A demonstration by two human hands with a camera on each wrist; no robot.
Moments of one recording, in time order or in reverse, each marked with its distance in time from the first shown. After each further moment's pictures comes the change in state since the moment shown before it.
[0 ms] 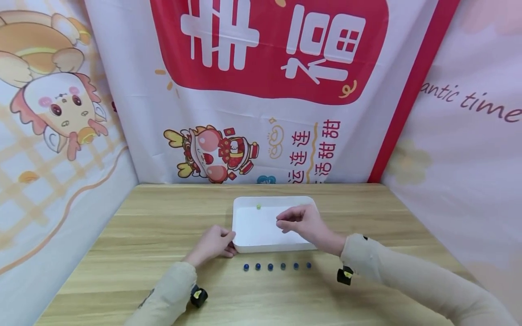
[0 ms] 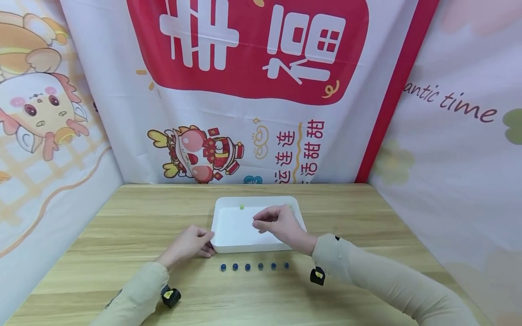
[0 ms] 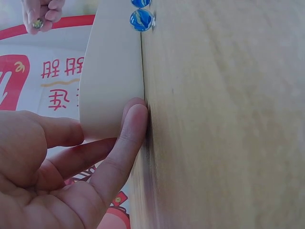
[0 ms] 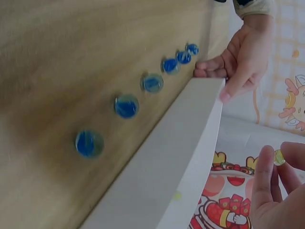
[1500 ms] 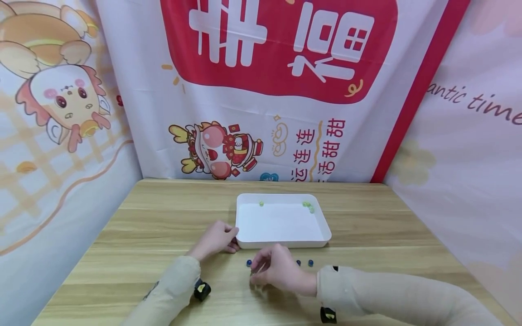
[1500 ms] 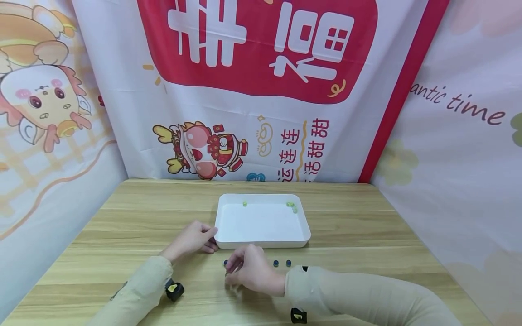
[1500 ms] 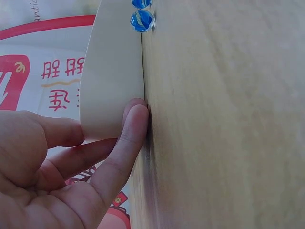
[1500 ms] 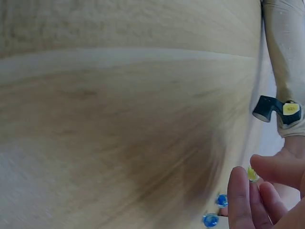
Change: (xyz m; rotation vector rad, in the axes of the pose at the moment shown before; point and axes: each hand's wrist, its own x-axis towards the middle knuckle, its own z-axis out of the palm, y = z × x) left_hand 0.002 -0.003 -0.003 -0.046 -0.008 0.031; right_hand -0.044 -0.008 0.103 -0.139 -0.174 0.052
